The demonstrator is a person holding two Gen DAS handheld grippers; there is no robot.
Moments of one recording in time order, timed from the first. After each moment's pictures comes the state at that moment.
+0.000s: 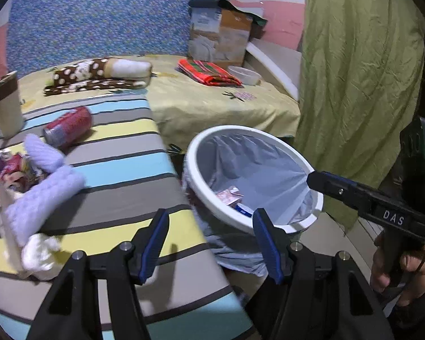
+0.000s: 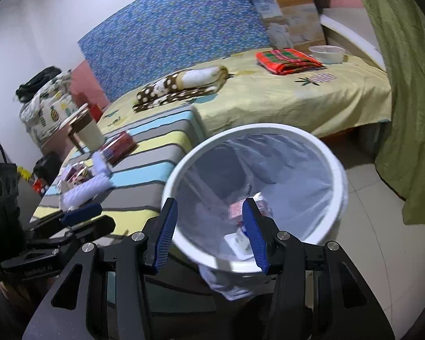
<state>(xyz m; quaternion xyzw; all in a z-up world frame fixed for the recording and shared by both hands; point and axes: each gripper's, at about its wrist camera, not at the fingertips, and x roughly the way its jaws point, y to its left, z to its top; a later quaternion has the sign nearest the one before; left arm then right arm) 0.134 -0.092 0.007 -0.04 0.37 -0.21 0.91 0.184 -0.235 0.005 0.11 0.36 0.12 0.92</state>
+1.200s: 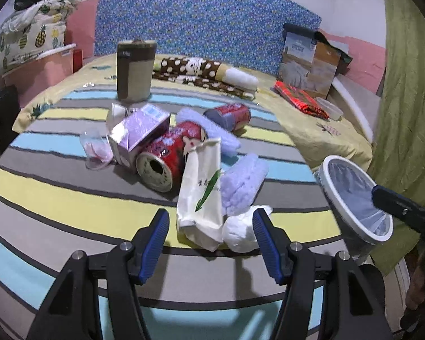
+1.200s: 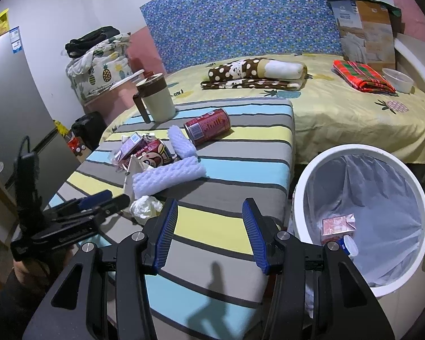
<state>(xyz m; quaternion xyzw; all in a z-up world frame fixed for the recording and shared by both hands) 0.115 0.070 -0.020 -0.10 0.36 -0.02 0.93 0.189 -0.118 0.018 0.04 0.37 0.25 0.90</state>
